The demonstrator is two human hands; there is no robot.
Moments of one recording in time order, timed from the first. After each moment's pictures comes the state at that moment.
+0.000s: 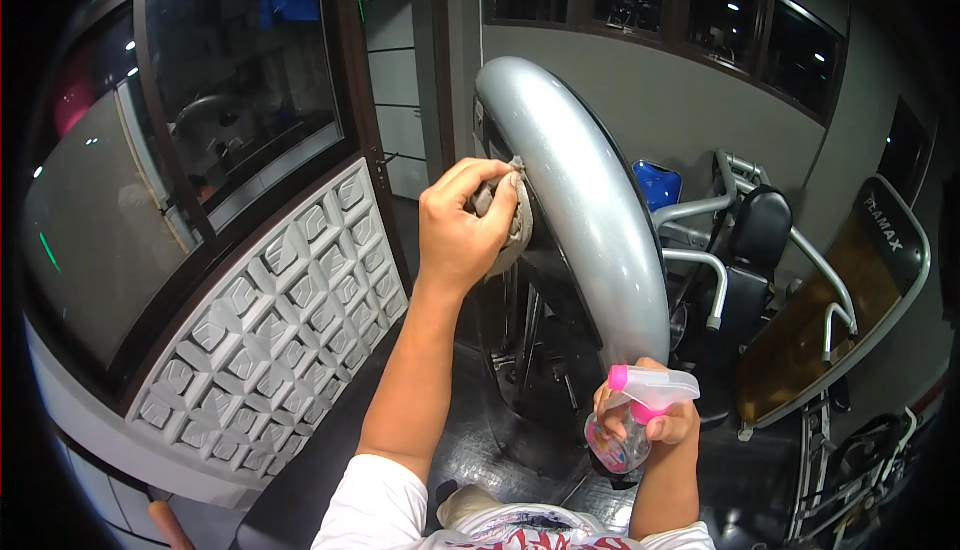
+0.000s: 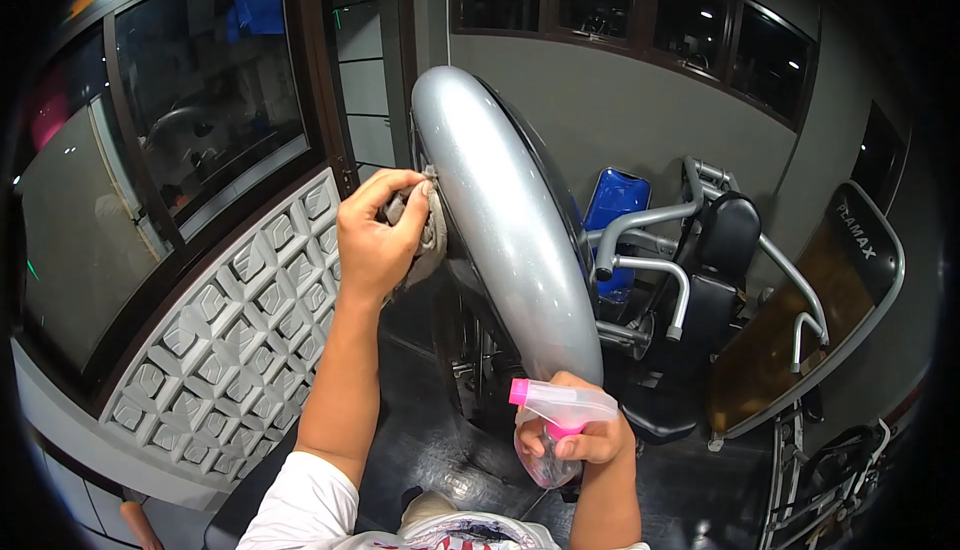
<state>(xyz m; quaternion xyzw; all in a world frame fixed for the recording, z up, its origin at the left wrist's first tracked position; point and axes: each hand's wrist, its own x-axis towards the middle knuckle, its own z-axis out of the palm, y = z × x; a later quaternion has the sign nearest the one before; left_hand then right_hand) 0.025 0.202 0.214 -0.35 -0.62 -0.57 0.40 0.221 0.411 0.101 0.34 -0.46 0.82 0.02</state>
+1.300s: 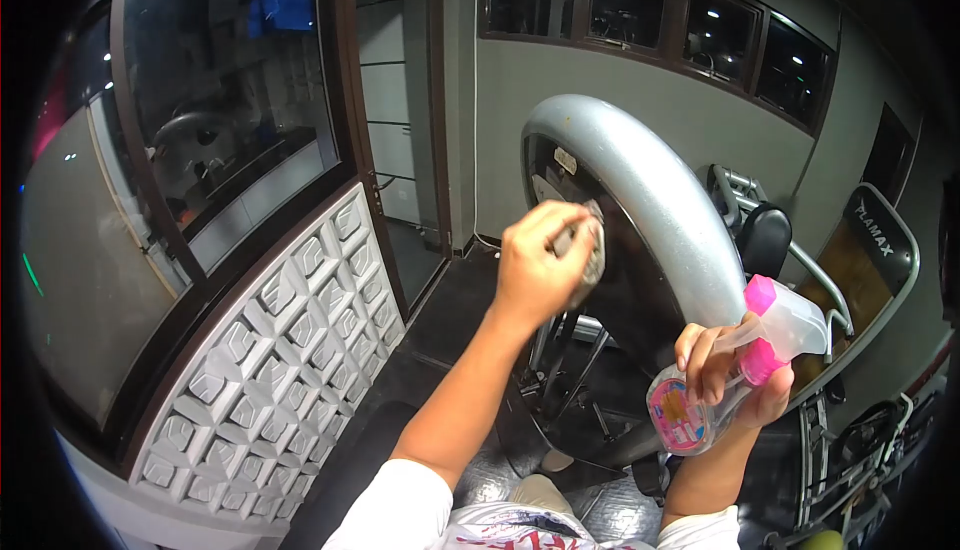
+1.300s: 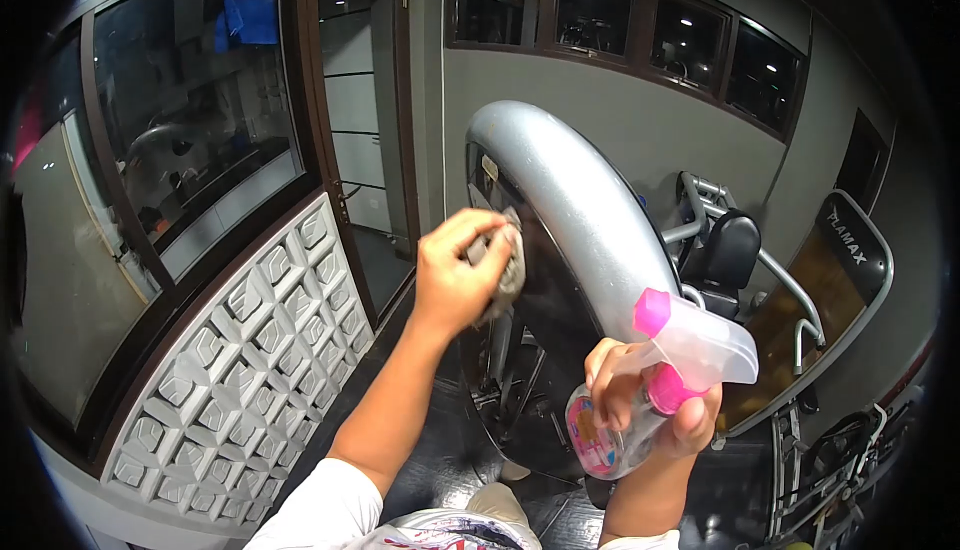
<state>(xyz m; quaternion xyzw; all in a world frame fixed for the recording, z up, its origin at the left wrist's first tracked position) -0.058 0.178 0.203 -0.40 -0.58 -0.64 0.30 0.135 0.324 0.213 0.36 -0.58 0.66 0.32</state>
